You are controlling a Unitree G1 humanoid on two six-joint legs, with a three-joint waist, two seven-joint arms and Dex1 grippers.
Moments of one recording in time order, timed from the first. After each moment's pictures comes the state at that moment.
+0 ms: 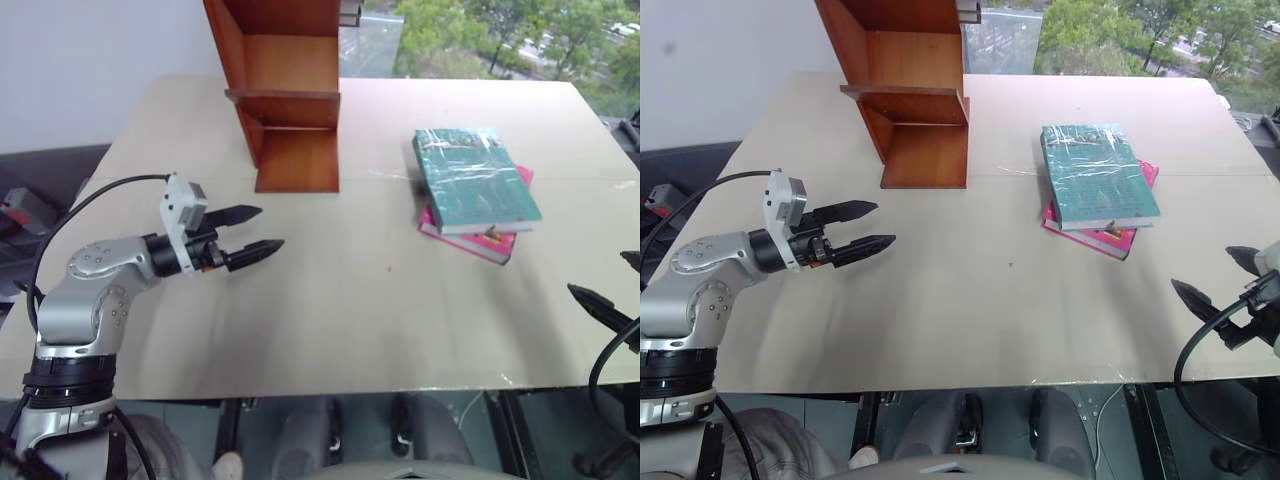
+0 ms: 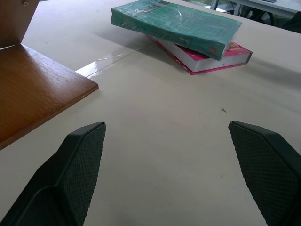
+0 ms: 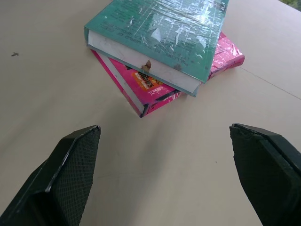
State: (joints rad) left arm -0.31 0.78 0.22 -0.08 -0.57 0.51 -1.08; right arm 0.34 -0.78 -0.90 -0.81 0.57 0.90 0.78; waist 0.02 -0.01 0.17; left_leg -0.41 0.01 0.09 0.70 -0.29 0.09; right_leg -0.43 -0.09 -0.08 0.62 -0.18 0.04
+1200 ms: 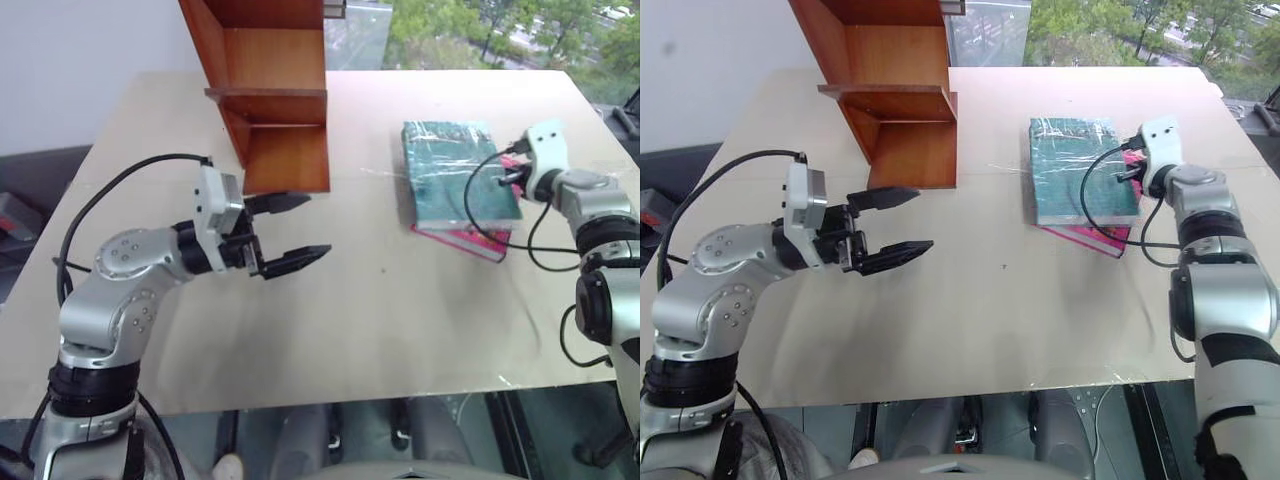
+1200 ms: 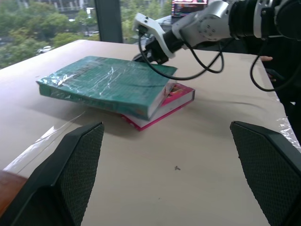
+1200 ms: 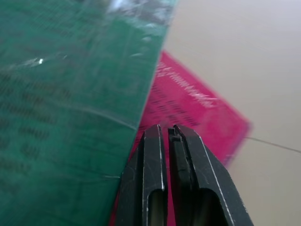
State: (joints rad) left arm -0.31 0.72 0.19 -0.38 -0.66 0.52 -1.01; right arm -1.17 -0.57 -0.01 1.26 0.01 0.18 0.60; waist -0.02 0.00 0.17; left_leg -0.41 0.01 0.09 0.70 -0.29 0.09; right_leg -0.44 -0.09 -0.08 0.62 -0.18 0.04
